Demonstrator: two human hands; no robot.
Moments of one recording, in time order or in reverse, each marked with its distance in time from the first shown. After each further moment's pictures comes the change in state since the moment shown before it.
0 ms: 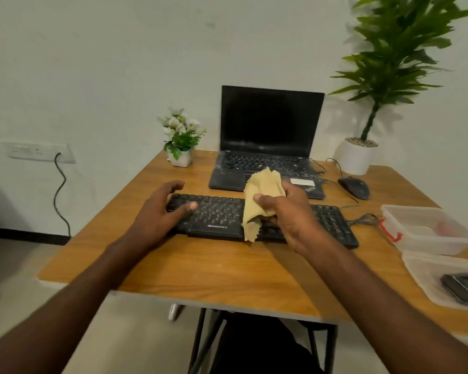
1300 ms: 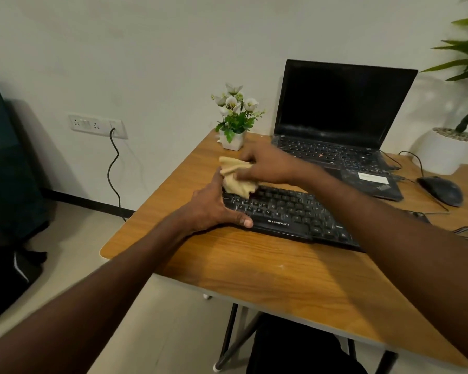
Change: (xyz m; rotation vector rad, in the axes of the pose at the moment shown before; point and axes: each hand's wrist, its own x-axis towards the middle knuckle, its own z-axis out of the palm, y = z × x) left_hand 0.026 -0.041 -0.015 0.015 -0.312 -0.167; right_hand 0.097 -0.021 0.145 -1.191 -0.613 -0.424
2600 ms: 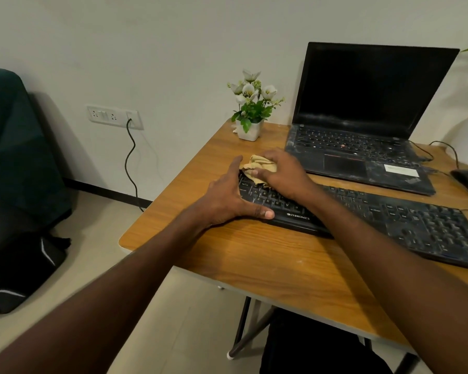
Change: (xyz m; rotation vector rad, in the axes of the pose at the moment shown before) left_hand 0.000 -0.001 0.003 0.002 0.031 -0.009; right_hand 0.006 0.032 0.066 0.369 0.284 0.067
